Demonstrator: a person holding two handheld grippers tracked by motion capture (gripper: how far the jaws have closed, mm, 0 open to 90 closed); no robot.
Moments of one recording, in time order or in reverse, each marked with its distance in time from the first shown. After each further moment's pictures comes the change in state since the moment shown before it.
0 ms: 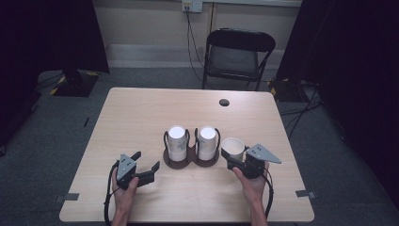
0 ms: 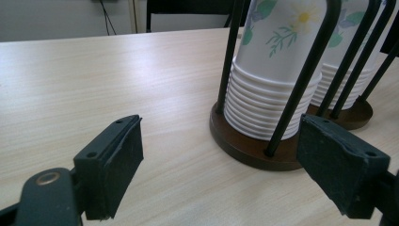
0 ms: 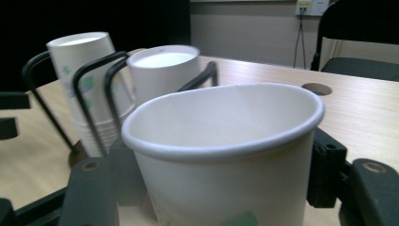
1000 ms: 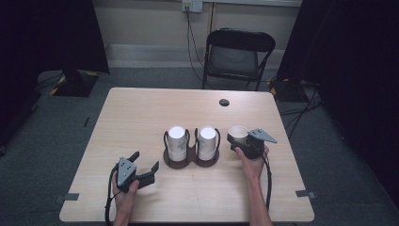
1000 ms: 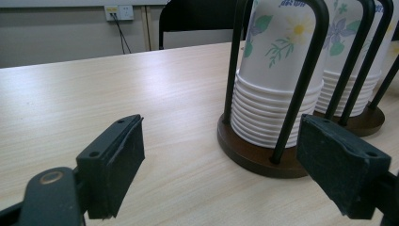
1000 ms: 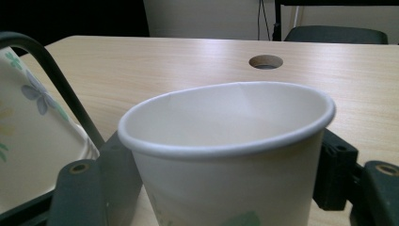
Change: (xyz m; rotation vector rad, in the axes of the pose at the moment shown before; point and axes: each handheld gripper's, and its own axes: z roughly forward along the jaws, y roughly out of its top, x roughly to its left) left arm -0.006 -0.002 -0.005 -0.046 0.054 0.041; right arm -0.062 -0.015 0.062 0.083 -0.133 0.081
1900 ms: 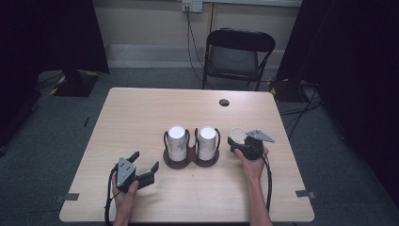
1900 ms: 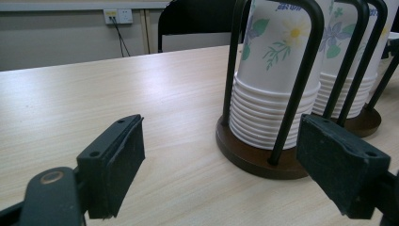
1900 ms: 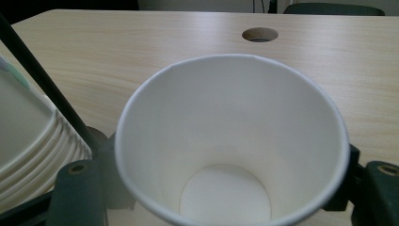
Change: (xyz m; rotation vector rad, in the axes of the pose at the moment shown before) left arm 0.000 -0.001 -0.001 -0.013 -0.004 -0.002; right arm -0.005 -0.010 0.007 0.082 -0.023 -0.004
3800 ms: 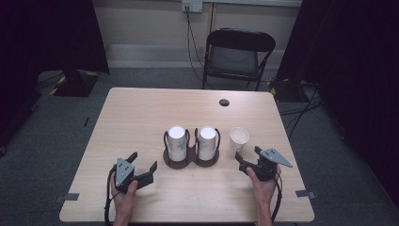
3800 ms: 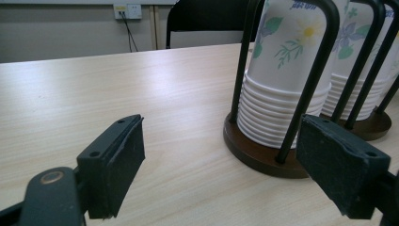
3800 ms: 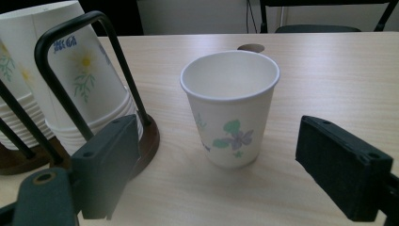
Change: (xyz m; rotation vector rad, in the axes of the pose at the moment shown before) left arm 0.001 0.000 -0.003 0.013 0.035 -0.034; right arm 0.017 -0.023 -0.084 -0.103 -0.016 0.038
